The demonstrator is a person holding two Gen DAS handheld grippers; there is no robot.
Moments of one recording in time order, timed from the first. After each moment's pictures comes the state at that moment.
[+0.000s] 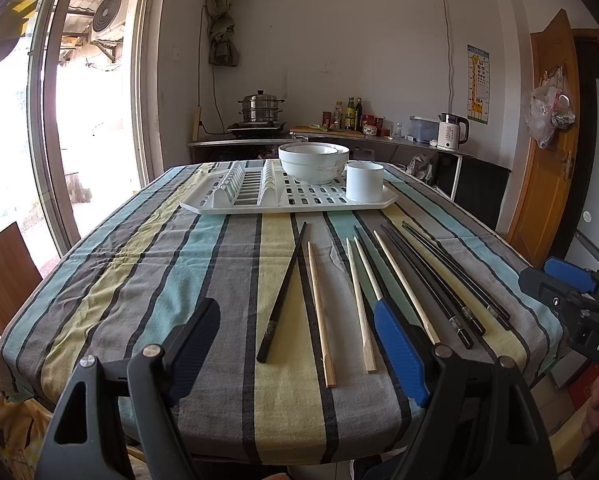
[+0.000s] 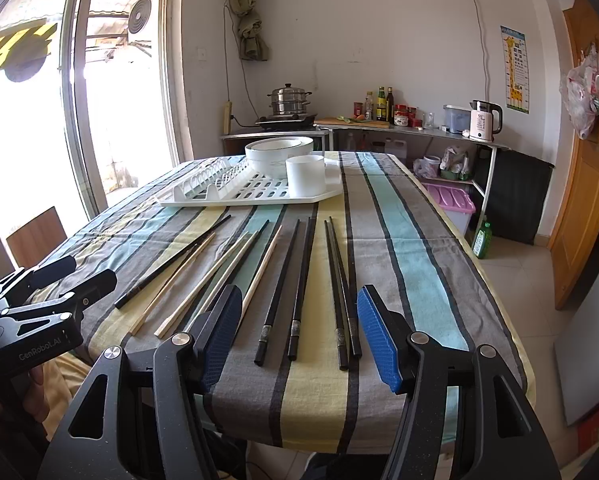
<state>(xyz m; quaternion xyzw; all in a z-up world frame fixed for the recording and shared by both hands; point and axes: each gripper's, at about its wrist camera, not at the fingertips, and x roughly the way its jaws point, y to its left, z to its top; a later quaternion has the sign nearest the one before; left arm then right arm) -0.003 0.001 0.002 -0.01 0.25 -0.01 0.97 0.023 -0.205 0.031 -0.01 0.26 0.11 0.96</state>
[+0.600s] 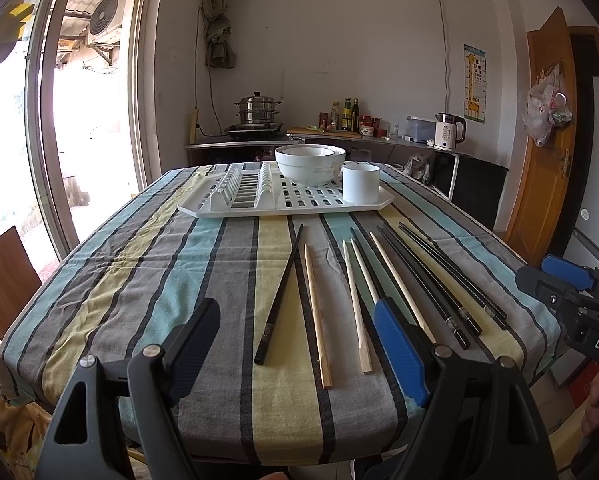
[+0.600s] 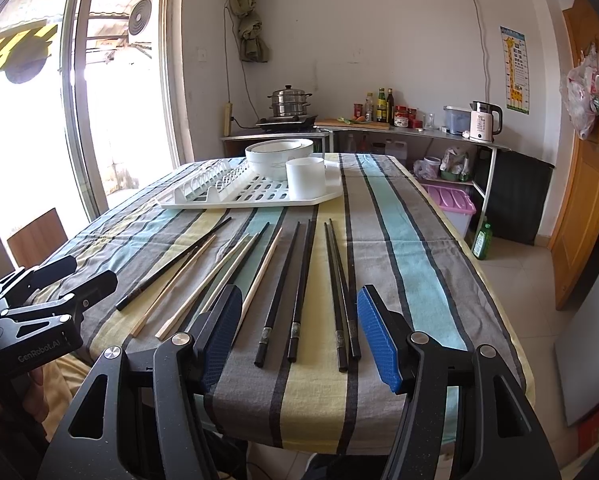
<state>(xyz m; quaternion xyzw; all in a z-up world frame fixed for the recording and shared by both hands) -0.003 -0.001 0.004 -0.01 0.25 -0.01 0.97 0.023 -0.206 0.032 0.00 0.26 0.11 0.96</state>
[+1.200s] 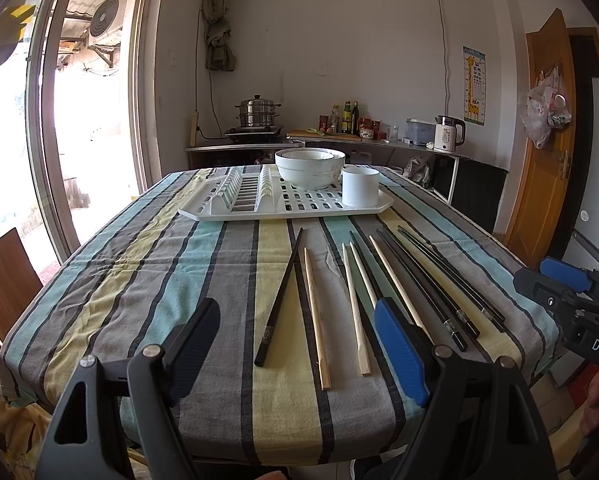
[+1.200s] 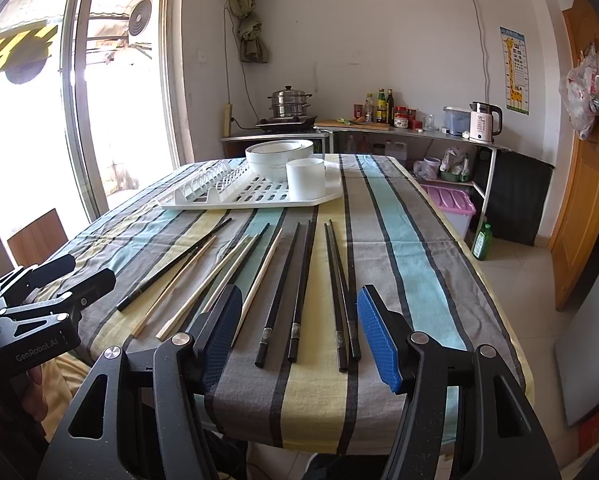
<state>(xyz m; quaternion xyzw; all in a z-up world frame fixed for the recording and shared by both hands) -0.005 0.000 0.006 -0.01 0.24 -0.01 0.97 0.023 -0.207 0.033 0.00 0.26 0.11 0.96</state>
